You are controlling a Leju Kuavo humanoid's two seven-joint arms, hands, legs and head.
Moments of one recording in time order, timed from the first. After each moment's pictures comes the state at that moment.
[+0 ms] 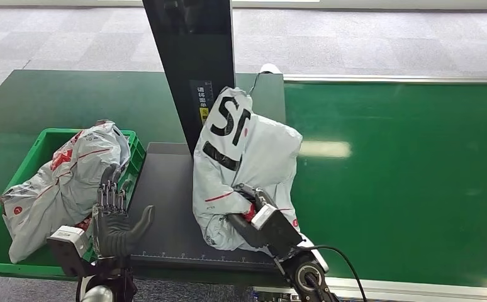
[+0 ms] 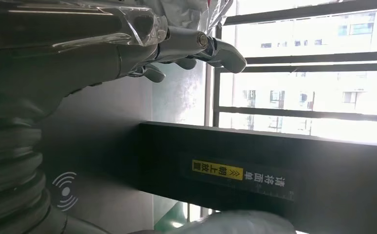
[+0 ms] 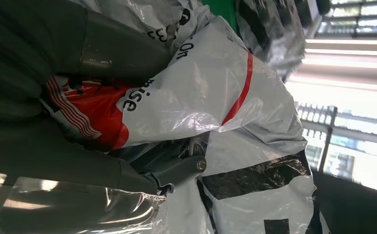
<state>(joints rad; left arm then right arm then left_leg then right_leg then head) 0.08 -0.17 -0.09 -1.66 -0.14 0.06 -0.51 -0.12 0.19 0.38 -1.49 0.25 0.14 -0.30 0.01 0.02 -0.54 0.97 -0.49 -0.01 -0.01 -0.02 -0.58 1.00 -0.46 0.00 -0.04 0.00</state>
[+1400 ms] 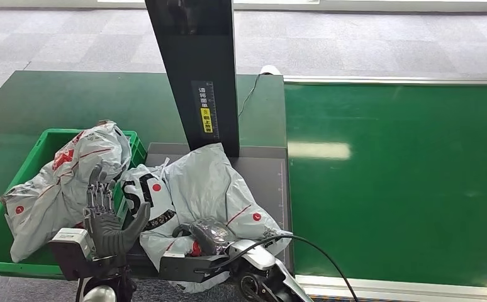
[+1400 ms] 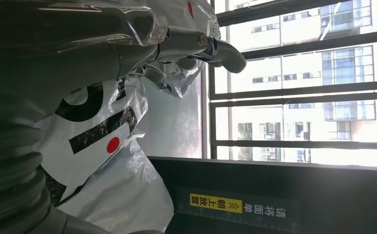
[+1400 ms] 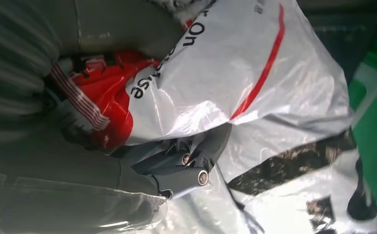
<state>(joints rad) 0.08 -0.17 -0.09 -1.67 -0.23 0.22 -0.52 -0.33 0.22 0.72 -1.04 0.77 0.11 -0.08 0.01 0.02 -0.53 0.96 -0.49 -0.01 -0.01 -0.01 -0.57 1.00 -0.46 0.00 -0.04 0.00</state>
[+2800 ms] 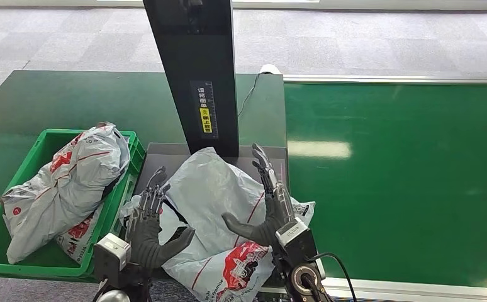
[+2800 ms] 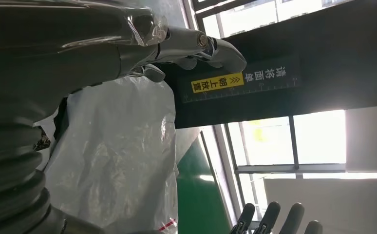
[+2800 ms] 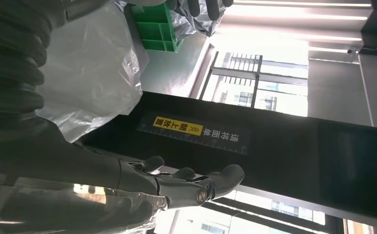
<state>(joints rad) 0.08 -0.14 -0.21 -1.66 -0.33 -0.07 -0.49 -0.11 0.19 0.40 -1.49 0.15 -0.11 -0.56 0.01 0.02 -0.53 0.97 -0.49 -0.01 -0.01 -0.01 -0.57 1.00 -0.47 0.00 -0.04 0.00</state>
